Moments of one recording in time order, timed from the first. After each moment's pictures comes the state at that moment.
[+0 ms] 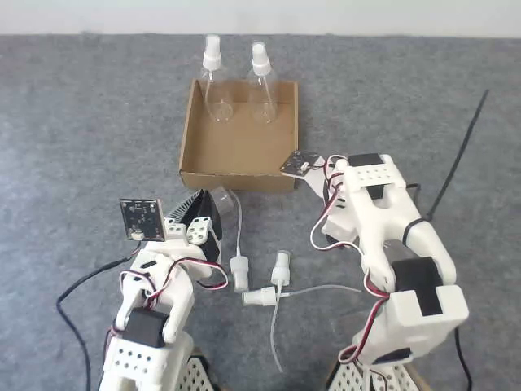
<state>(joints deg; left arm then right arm) 8.4 -98.7 97.5 36.9 22.5 -11.9 8.6 24.7 69.5 46.9</state>
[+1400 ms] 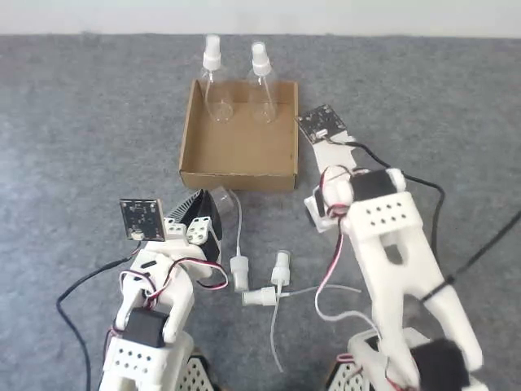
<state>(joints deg) 8.4 -98.7 97.5 36.9 22.5 -19.1 -22.2 31.2 69.8 10.2</state>
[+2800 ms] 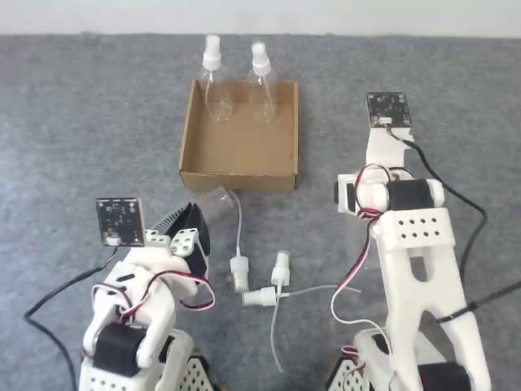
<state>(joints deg) 8.6 -99.3 75.6 66.1 22.9 -9.1 -28.9 33.8 66.4 -4.9</state>
